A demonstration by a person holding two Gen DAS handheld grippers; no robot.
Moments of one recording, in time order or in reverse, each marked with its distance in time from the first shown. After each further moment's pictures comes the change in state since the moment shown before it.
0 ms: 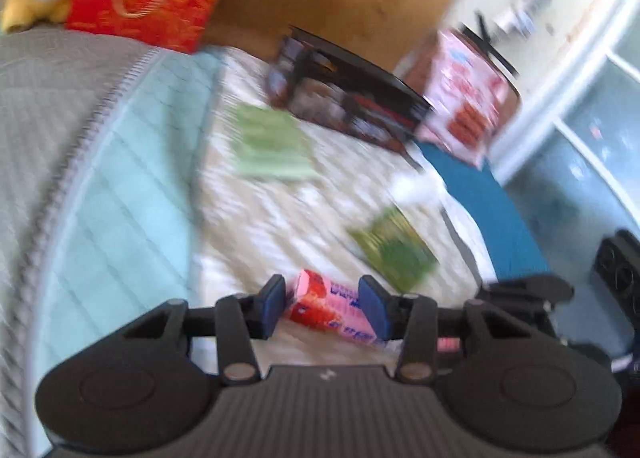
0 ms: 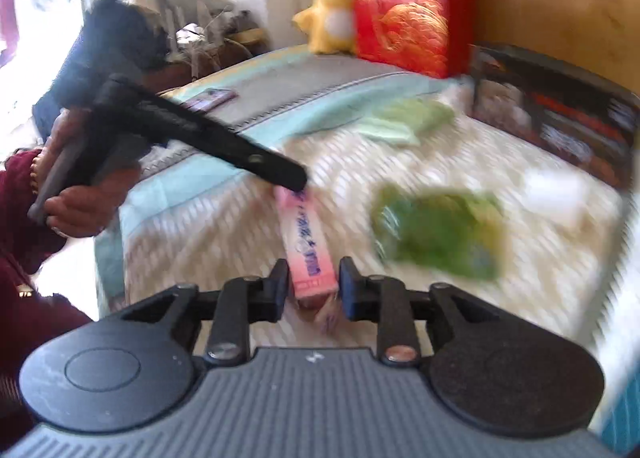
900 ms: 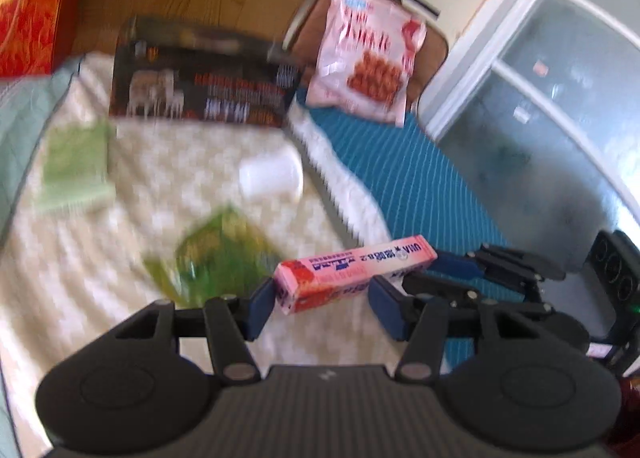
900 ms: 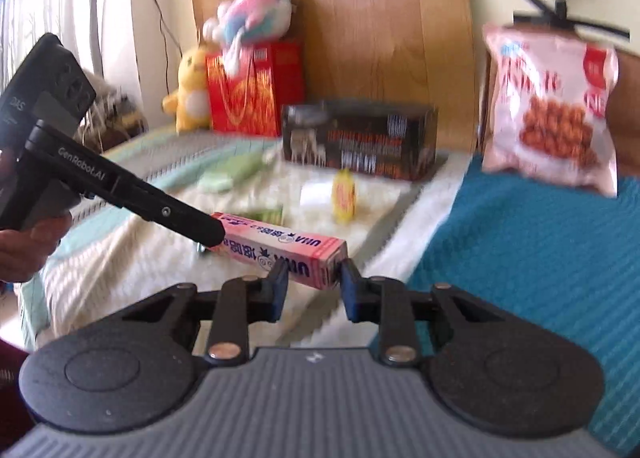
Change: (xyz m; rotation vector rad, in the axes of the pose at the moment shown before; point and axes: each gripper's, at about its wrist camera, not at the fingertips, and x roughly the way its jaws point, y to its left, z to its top) left arm 0.049 -0.101 0.027 0.145 0.066 -0.100; right arm -0.096 -0.048 -0.040 0.126 -0.252 -0.336
